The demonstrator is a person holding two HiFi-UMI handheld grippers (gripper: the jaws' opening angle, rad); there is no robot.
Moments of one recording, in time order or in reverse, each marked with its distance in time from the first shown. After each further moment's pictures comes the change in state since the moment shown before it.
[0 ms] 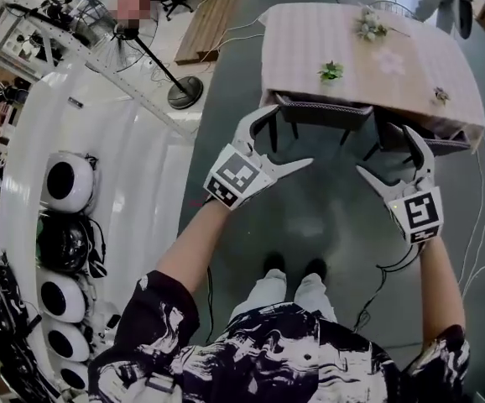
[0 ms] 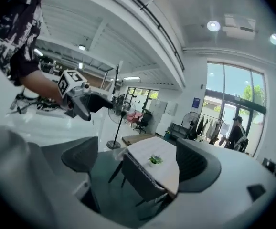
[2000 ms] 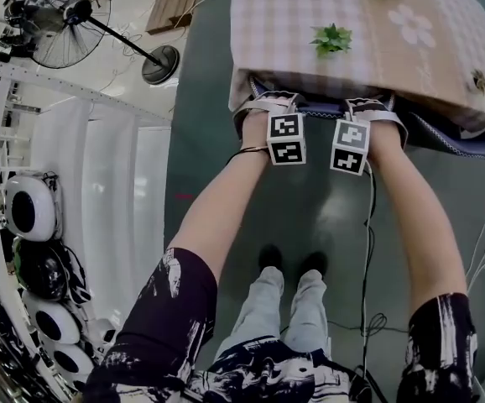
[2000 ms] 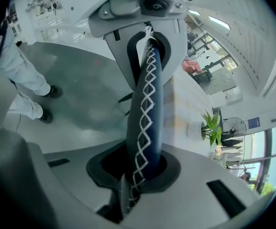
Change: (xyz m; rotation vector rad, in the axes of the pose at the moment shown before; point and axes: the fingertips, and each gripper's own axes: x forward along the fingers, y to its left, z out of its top) left arm 0.249 0.070 -0.338 0.601 0.722 -0.228; right arm 0.291 0.017 -0.330 -0.789 0.797 0.420
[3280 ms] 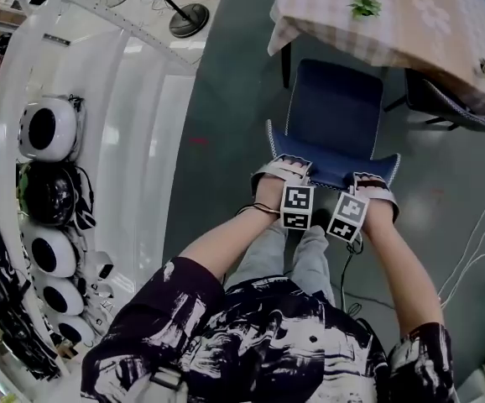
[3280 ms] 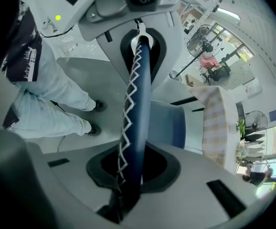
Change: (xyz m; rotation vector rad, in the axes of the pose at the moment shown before) left arm -0.166 -0.316 0.052 -0.086 0.025 -0.170; right arm -0.167 0.316 0.067 0.022 -0.015 0.246
